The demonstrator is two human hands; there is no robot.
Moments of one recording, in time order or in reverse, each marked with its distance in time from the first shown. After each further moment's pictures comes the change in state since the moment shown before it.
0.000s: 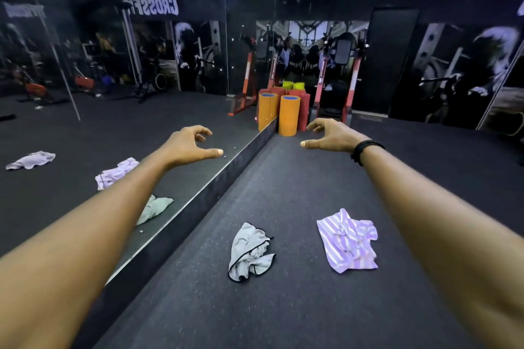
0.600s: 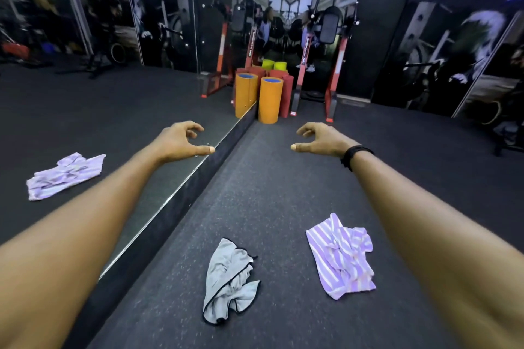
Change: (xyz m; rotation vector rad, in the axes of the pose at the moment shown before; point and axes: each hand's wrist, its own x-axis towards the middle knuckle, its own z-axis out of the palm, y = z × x) left_hand 0.369 -0.094 0.091 -0.068 -0.095 -0.023; right_hand 0.346 0.099 0.049 -0.023 -0.052 0.117
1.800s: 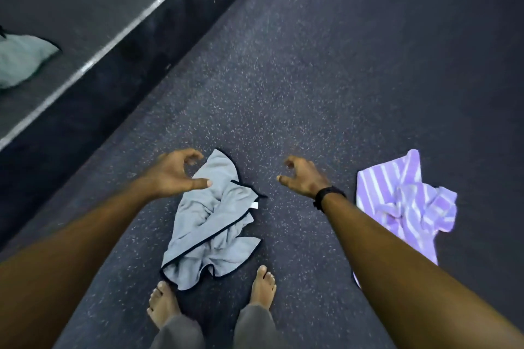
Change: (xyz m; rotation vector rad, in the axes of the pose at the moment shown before) left_hand 0.386 -0.491 0.506 -0.124 -0.560 -0.576; right_hand 0.519 0.373 0.609 -0.061 -0.669 0.280
